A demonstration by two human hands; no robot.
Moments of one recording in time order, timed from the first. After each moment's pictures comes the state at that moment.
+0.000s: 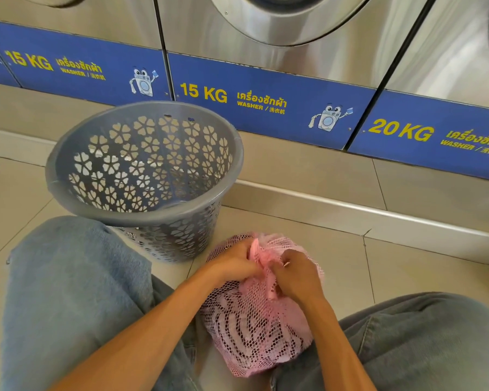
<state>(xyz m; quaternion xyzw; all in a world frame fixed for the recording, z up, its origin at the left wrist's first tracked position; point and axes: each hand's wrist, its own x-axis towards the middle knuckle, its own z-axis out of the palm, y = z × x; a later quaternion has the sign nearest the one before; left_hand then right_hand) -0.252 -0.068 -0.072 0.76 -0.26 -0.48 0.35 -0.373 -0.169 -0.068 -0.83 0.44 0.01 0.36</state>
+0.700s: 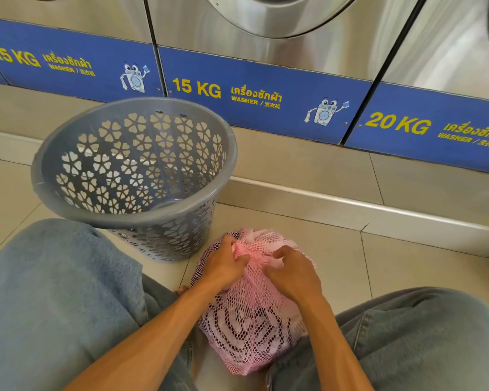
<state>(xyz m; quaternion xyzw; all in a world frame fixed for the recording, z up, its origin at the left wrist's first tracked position) -0.257 -0.066 -0.108 0.87 -0.21 -0.31 0.31 -0.372 -0.174 -0.076 -0.84 0.43 0.05 0.32</state>
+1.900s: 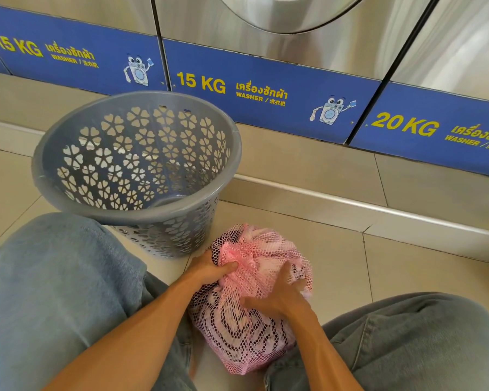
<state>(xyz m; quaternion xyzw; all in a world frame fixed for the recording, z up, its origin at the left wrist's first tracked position) -0.216 -0.039 -0.165 0.84 -0.12 -0.43 0.33 -0.379 -0.157 -0.110 -0.77 0.47 0.28 0.33</state>
